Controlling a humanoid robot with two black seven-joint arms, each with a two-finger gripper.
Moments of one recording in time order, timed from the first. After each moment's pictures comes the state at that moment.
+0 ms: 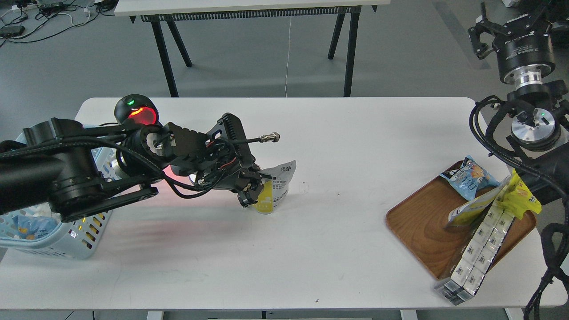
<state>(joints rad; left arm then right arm) -1.15 0.51 -0.09 -1.46 2.18 -0.49 -0.21 0.91 -0.36 0.86 0.51 0.19 0.48 0.44</state>
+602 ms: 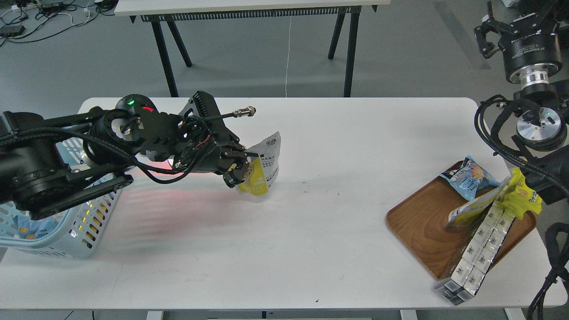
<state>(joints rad) -1.11 0.67 -0.24 -1.53 2.18 -0.49 -0.24 0.91 -0.38 0.86 0.50 0.19 0.47 0.44</state>
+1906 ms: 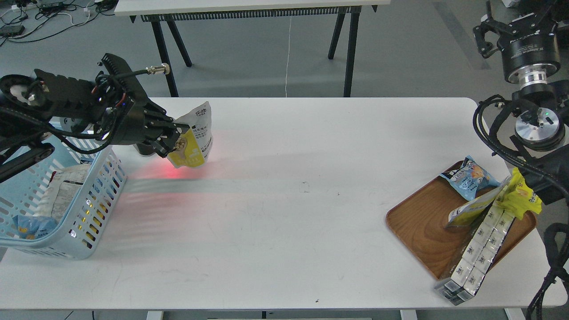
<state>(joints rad) -1.10 0.86 -0.31 -1.42 2.18 -0.49 -0.38 0.91 -0.37 0.86 0.51 0.19 0.48 0.44</state>
